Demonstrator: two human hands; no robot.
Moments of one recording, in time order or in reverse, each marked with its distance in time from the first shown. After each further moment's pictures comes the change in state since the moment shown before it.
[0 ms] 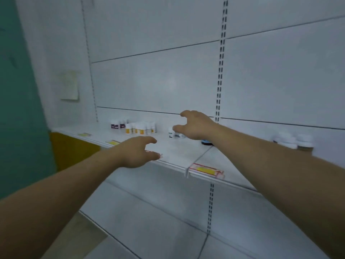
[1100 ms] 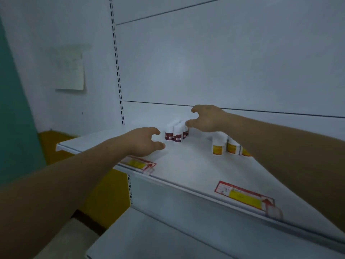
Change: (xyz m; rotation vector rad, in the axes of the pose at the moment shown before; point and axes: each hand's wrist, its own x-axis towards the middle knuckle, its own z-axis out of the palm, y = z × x) left_hand 0.304 -0.426 -0.054 0.019 -0.053 0.019; right_hand 0.408 -0.175 0.223 -0.145 -0.079 0.101
